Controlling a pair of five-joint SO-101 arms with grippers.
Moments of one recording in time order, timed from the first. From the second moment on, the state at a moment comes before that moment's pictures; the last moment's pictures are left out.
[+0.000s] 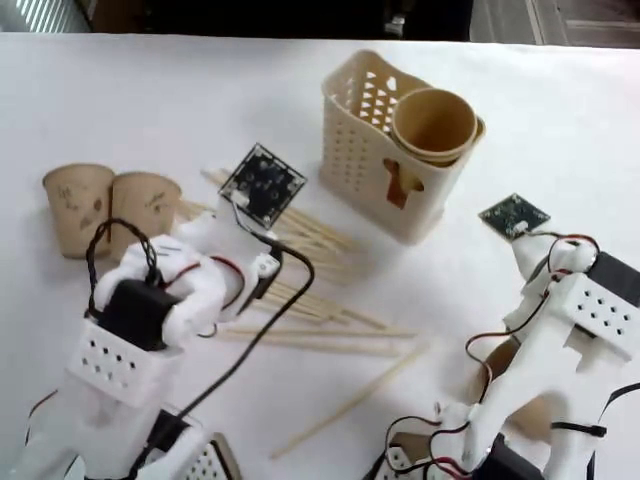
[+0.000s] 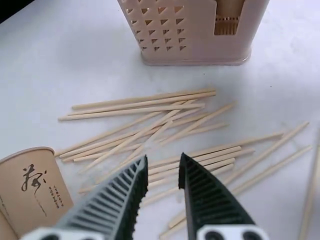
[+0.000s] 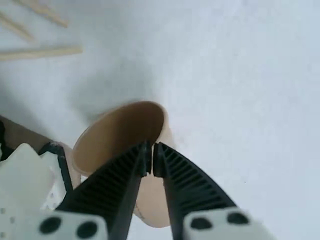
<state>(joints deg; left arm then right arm) 21.0 -48.9 34.6 74.2 -12.6 32.4 -29.6 33.7 89.1 67.8</state>
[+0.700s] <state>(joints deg) 21.0 -49.1 41.9 69.4 -12.6 31.9 -19.9 32.0 88.9 60.2</state>
